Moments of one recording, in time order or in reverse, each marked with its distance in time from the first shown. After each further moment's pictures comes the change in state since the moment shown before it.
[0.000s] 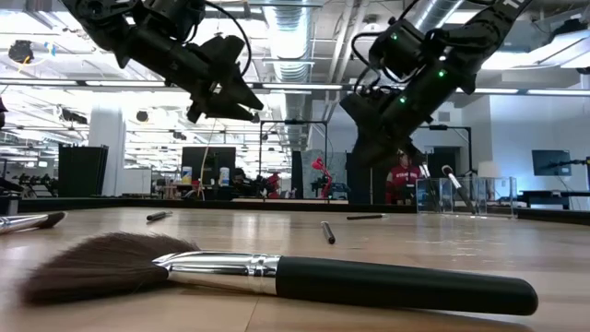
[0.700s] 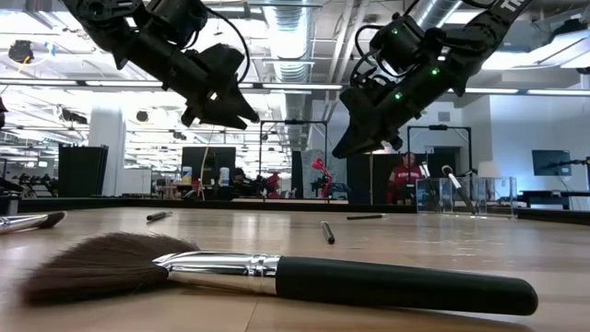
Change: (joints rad) left arm 0.008 0.006 0.000 -0.061 -0.048 0.023; right arm -0.036 0.000 0.000 0.145 -0.050 -0.316
